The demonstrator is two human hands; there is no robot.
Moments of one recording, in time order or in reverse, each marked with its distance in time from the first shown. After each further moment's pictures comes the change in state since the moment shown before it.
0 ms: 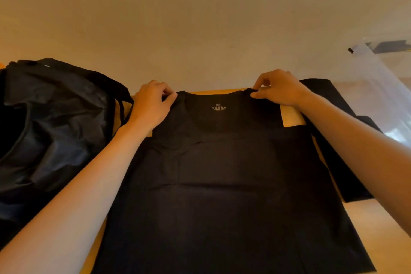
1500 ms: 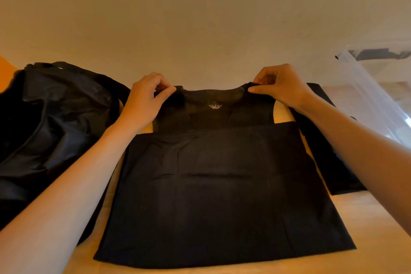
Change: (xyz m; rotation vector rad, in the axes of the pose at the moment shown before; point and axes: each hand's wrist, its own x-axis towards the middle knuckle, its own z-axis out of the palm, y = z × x) left_hand -0.026 0.022 -0.039 -0.211 0.131 0.203; right_hand -0.029 0.002 -0.017 0.317 0.208 -0.251
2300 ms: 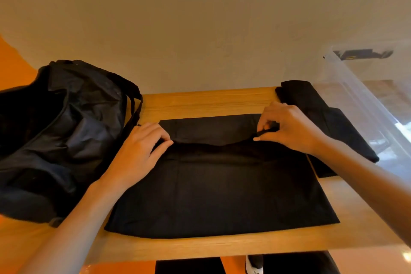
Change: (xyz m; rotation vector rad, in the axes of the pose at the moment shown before) left_hand -0.134 0.007 -0.013 0.213 -0.100 0.300; right_hand -0.114 -0.003 0.007 -0.220 -0.140 -0.410
